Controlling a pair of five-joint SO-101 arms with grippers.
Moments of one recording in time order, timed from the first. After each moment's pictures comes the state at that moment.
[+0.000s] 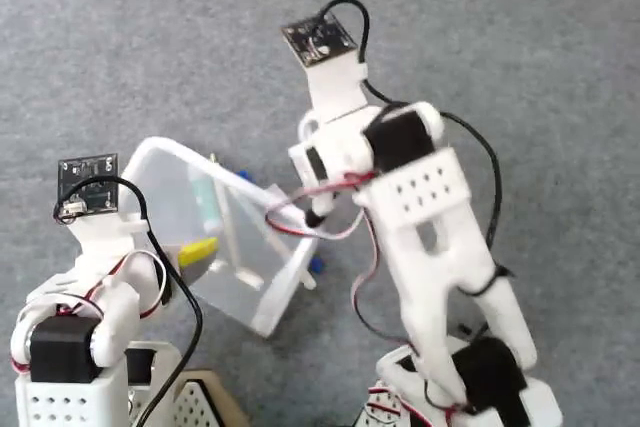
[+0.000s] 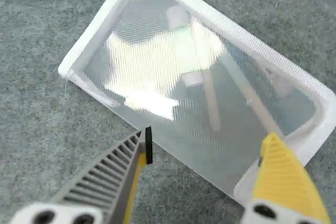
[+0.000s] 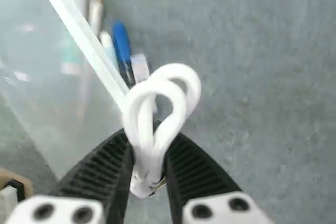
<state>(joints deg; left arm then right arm) -4.1 -77.1 49.7 92.2 7.2 -26.0 -17.9 0.1 90.2 0.1</state>
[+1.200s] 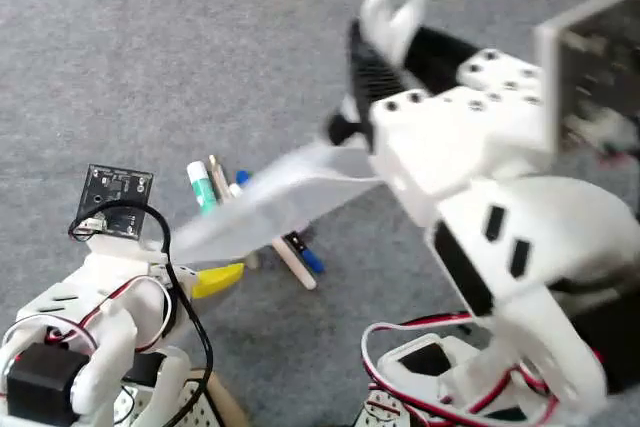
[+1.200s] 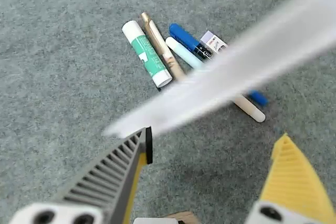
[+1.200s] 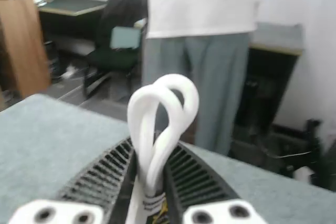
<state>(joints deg) 6.4 -77.1 37.7 99.7 0.7 -22.1 -21.1 -58.3 93.6 1.6</state>
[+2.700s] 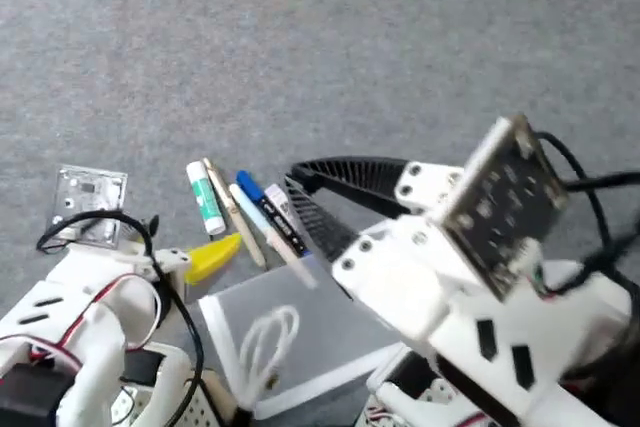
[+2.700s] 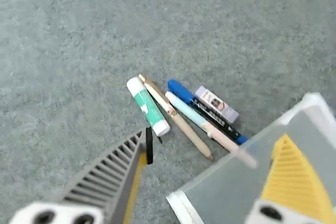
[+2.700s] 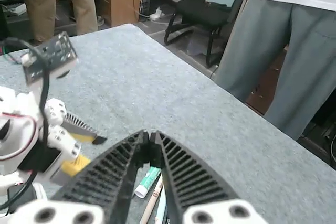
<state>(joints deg) 4.7 -77.1 32.6 92.1 0.6 -44.8 -37.2 -35.8 100.6 7.5</state>
